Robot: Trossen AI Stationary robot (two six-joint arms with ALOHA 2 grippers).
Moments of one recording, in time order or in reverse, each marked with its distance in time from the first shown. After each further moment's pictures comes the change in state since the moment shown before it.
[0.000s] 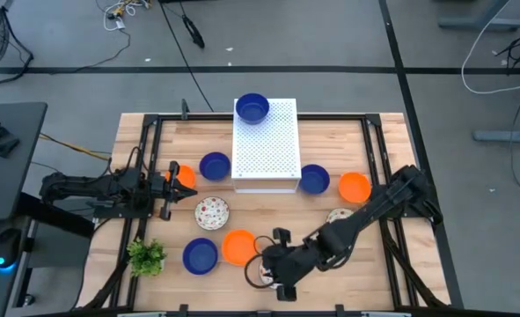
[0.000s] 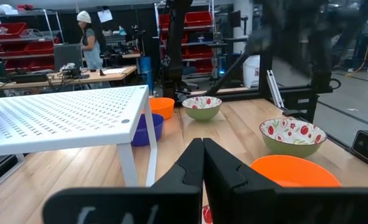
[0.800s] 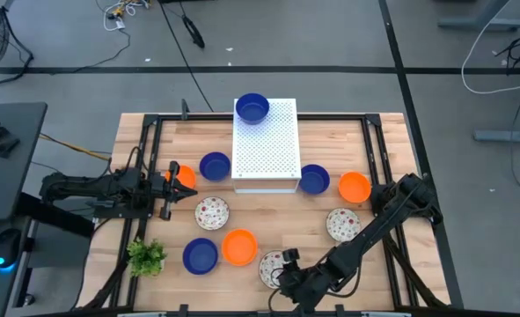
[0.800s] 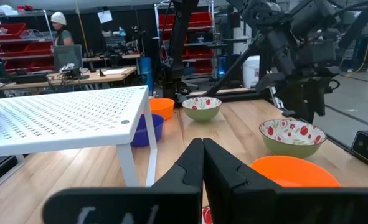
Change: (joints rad) left arm 0.000 0.000 0.000 0.001 0.001 0.000; right arm 0.145 0.043 -0.295 0.304 0.106 -0.175
